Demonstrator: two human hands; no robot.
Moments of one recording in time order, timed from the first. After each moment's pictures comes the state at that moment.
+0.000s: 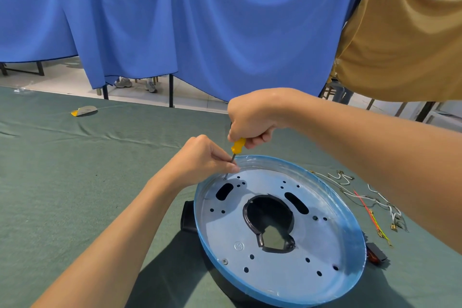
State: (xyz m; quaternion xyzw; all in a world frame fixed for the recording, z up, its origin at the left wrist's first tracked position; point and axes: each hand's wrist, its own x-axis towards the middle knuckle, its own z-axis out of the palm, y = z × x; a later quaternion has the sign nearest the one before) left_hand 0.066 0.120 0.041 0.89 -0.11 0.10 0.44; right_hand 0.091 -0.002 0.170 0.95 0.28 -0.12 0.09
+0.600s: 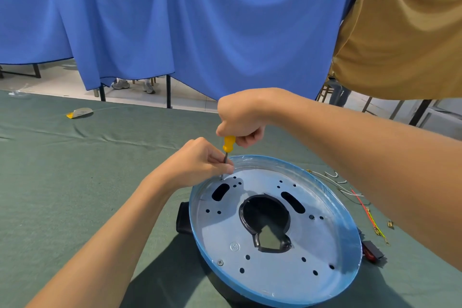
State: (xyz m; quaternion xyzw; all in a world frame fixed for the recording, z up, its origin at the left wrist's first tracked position) left_hand 0.065 0.120 0.044 0.90 -0.14 0.06 0.40; right_hand 0.096 0.003 0.168 0.94 0.31 -0.08 0.11
